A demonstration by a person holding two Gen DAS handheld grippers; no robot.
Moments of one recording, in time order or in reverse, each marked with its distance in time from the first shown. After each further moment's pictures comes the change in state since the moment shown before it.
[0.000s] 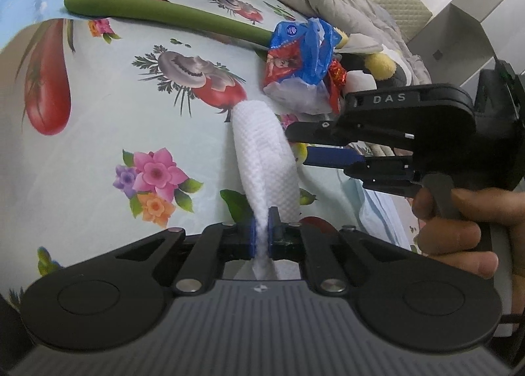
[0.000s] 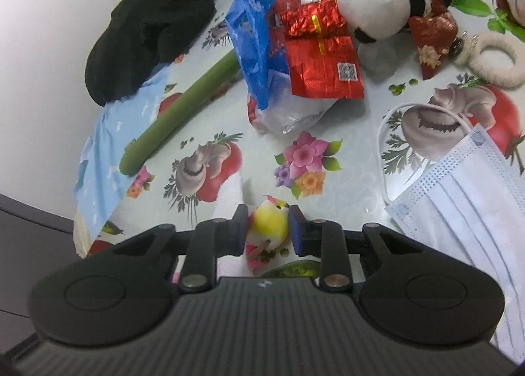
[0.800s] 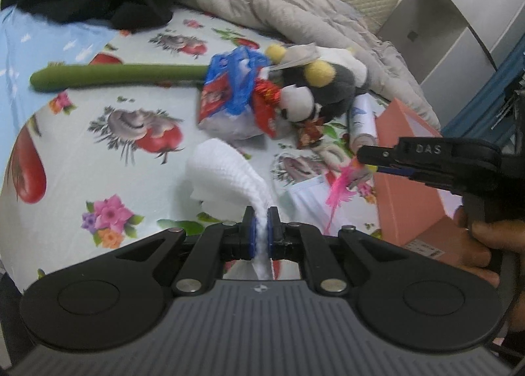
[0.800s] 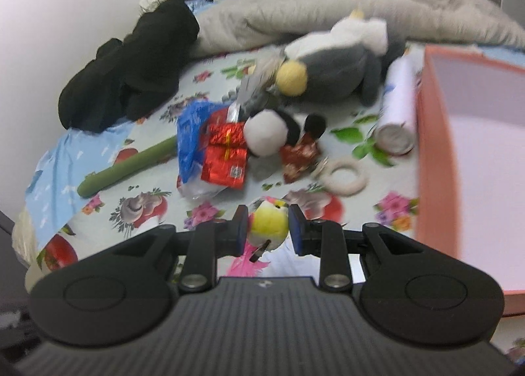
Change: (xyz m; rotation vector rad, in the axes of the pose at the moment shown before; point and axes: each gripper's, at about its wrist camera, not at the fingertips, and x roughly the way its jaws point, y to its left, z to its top) left arm -0.047 -0.087 0.014 0.175 -0.028 0.001; right arm -0.147 -0.020 -0.001 -0.227 -0.287 -0.260
